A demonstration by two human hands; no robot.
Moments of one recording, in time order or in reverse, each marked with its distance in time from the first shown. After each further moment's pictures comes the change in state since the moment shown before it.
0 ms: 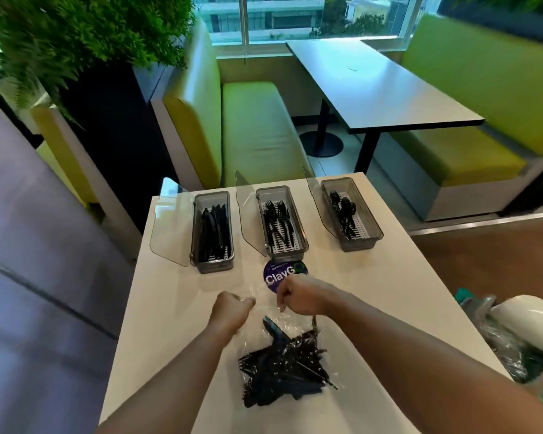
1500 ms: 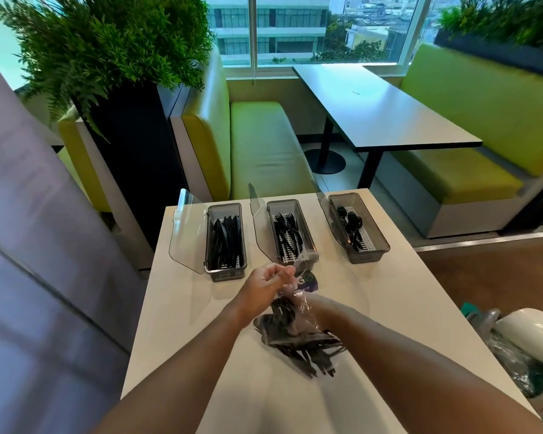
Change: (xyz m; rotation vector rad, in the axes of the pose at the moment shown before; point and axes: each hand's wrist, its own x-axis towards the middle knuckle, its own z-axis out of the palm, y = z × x) left_hand -0.039 0.053 -0.024 -0.319 -0.365 0.527; right_hand -0.014 -0.019 0.020 0.376 0.128 0.034
